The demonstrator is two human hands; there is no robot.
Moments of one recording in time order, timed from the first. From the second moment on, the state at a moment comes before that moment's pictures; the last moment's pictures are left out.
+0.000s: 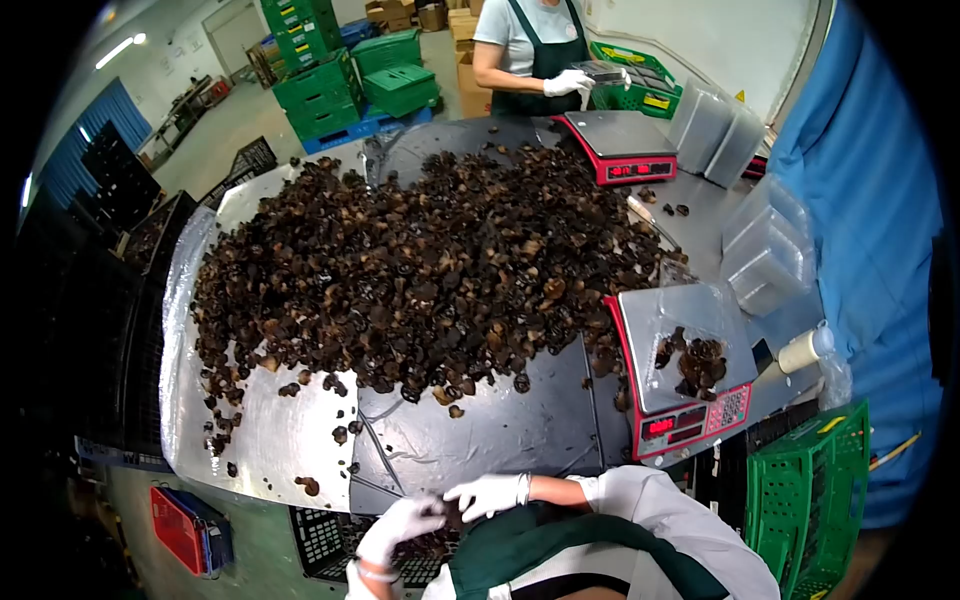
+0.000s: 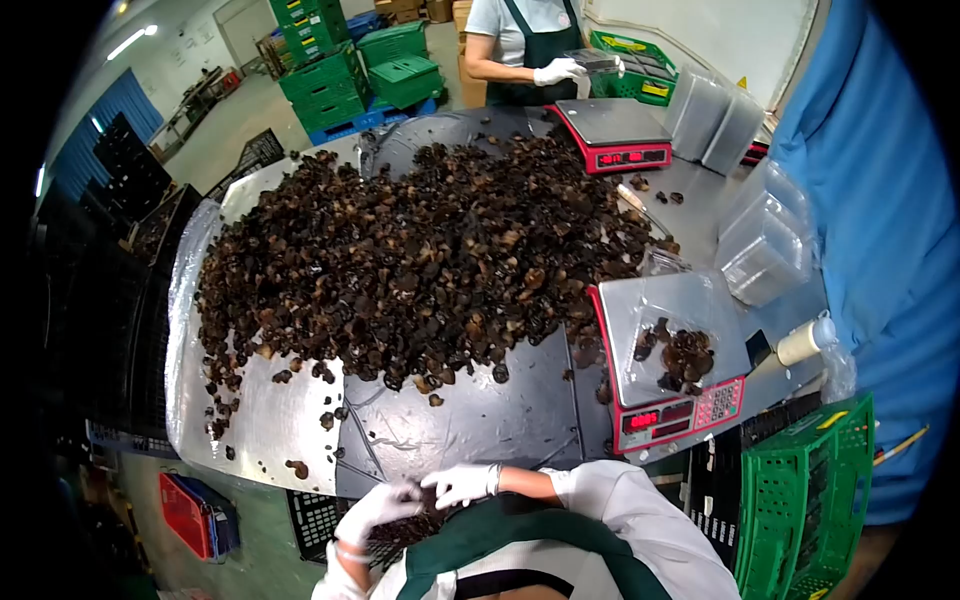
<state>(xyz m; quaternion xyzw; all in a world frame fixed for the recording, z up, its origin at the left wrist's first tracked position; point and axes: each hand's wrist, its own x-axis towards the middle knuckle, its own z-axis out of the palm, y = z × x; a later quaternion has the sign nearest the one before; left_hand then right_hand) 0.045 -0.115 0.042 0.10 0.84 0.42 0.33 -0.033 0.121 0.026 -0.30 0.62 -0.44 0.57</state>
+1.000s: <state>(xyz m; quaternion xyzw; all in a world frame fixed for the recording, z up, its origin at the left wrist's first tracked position) -0.282 -0.065 -0.007 -0.17 0.74 0.58 -0.28 -0.296 0.238 -0.022 0.07 0.88 -0.41 -0.22</state>
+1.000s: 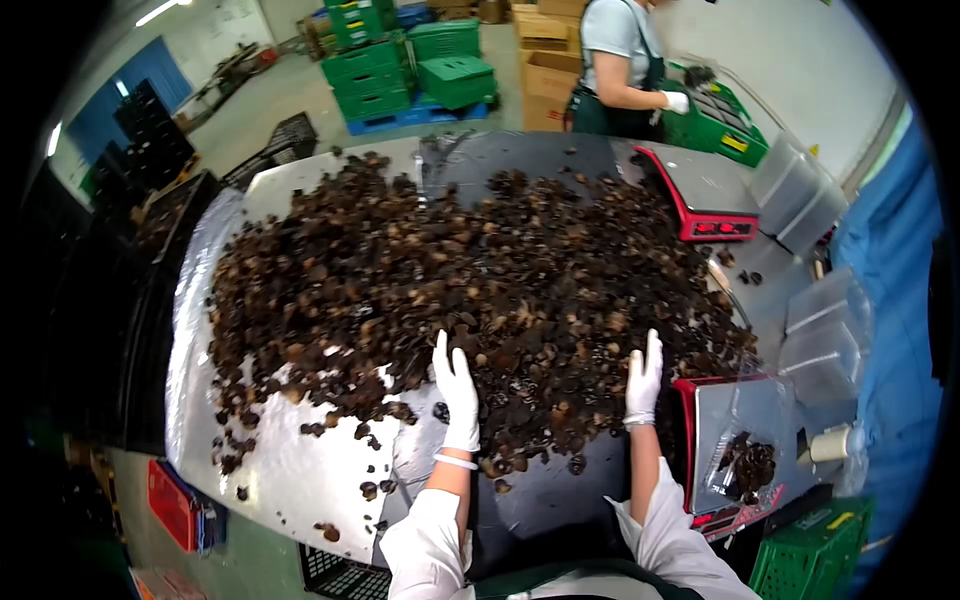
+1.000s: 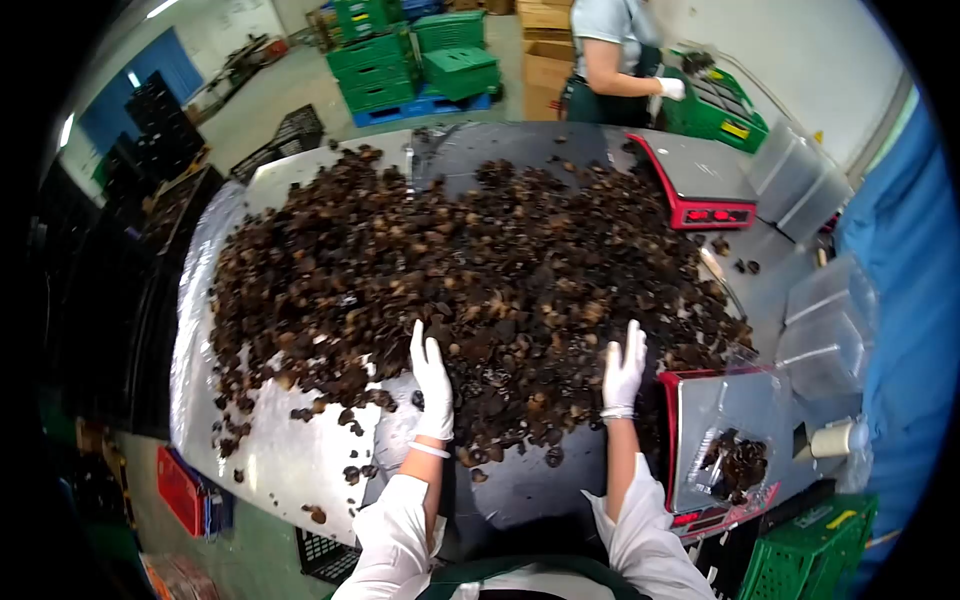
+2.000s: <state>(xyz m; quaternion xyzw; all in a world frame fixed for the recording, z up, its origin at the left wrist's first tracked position) -0.231 -0.043 0.079 -0.14 0.62 0.74 -0.22 -0.291 0.211 0.071 -0.07 0.81 -0.55 -0.18</state>
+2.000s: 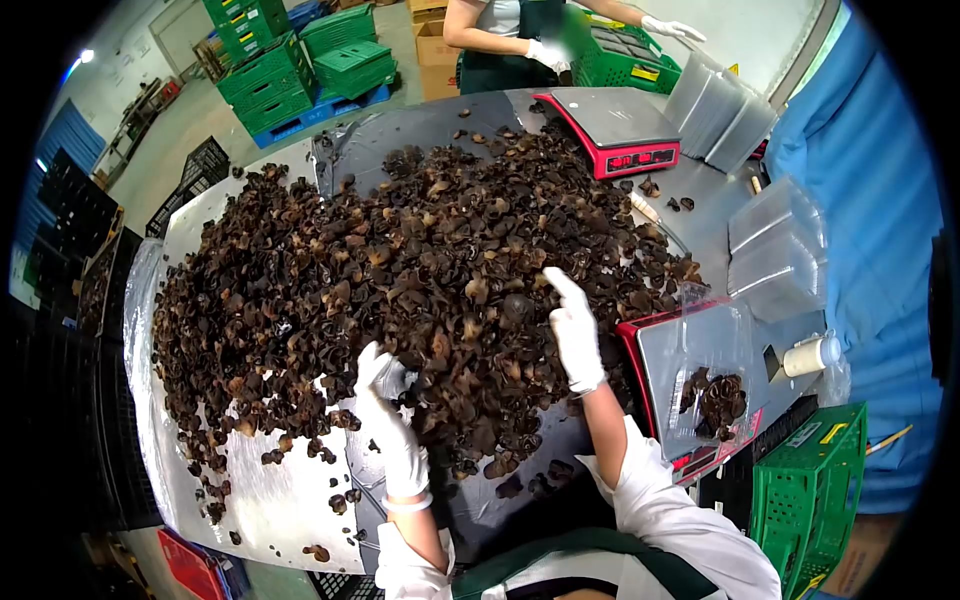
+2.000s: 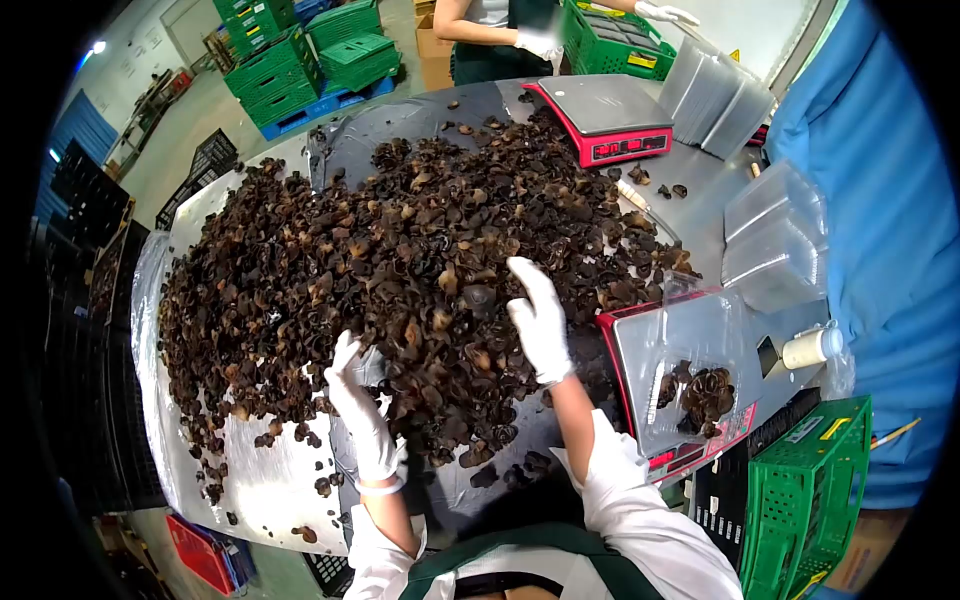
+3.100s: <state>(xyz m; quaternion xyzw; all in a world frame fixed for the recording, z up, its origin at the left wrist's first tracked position) -0.253 -0.084 0.051 -0.11 0.84 0.44 -0.30 -0.313 0.214 0.079 -0.03 0.74 -0.62 -0.26</state>
